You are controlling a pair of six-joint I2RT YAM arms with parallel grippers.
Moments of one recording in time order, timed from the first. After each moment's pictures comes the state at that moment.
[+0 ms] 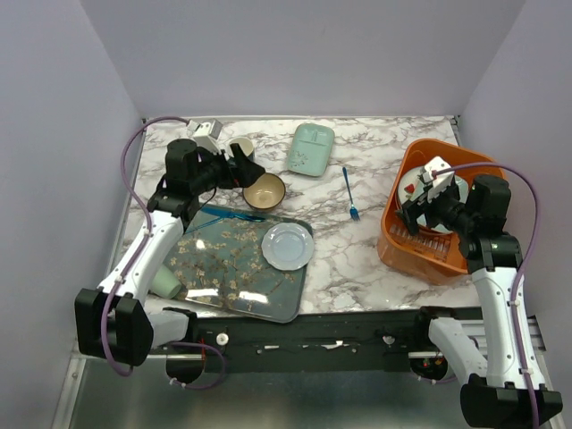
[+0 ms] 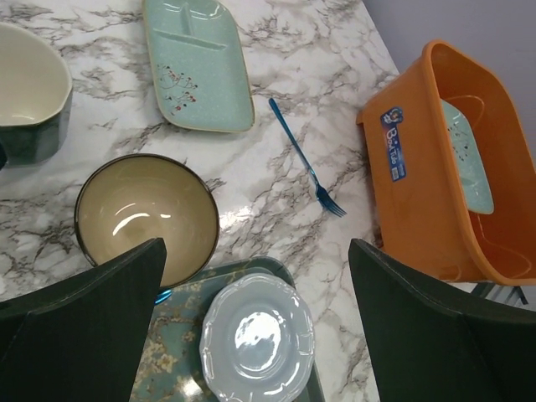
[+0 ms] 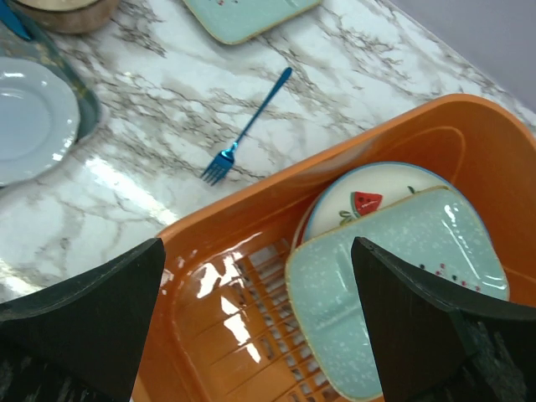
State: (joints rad) left arm -0.20 1.22 0.98 -0.06 0.48 -0.44; right arm -0.07 0.80 0.94 -0.62 -0.54 -0.53
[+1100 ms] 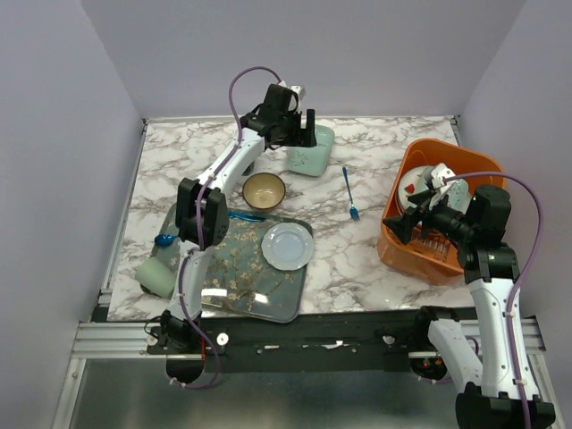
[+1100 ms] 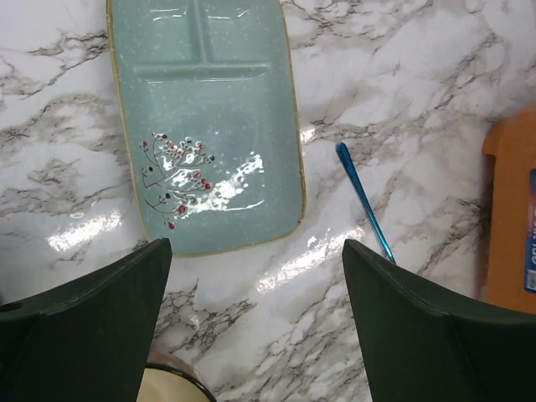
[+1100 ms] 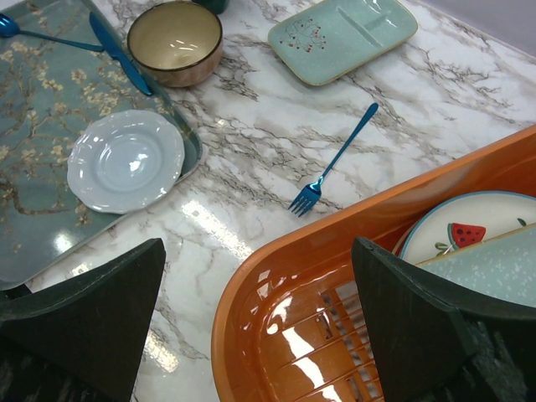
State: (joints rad) left arm -0.45 2.28 2.22 -0.61 0.20 -0.31; right arm -0.09 0.72 0.85 -0.54 -0.77 -0.31
